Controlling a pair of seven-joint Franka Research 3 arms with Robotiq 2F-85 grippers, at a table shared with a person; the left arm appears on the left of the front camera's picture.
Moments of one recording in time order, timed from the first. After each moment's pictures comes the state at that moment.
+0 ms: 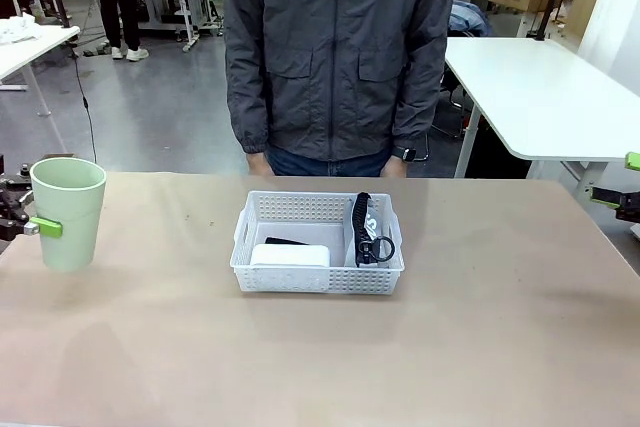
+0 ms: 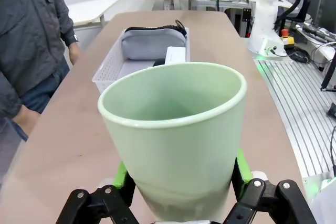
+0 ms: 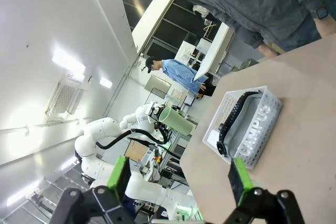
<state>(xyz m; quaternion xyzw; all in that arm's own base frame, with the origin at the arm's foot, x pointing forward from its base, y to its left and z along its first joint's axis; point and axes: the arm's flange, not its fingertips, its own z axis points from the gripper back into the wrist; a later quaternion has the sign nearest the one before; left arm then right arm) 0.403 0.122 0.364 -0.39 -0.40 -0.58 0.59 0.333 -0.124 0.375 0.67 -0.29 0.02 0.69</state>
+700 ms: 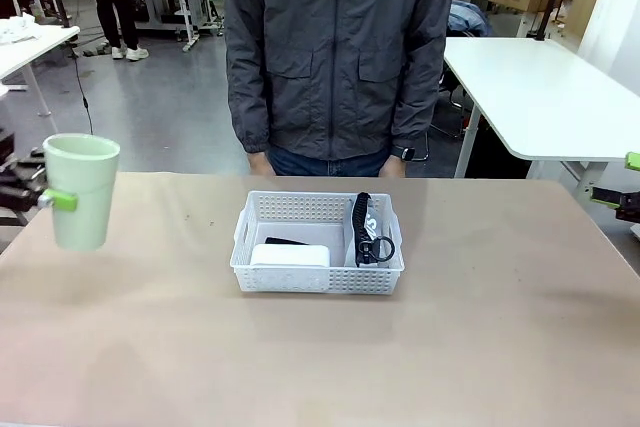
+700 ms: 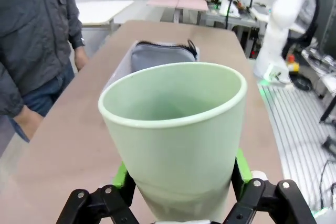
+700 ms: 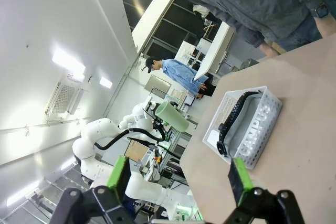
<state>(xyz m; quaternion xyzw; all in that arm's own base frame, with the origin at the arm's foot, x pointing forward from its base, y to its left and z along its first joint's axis) 0.415 0.093 0.399 -0.41 -0.39 -0.53 0.63 0.333 -0.124 0.375 0.67 -0.29 0.02 0.69</state>
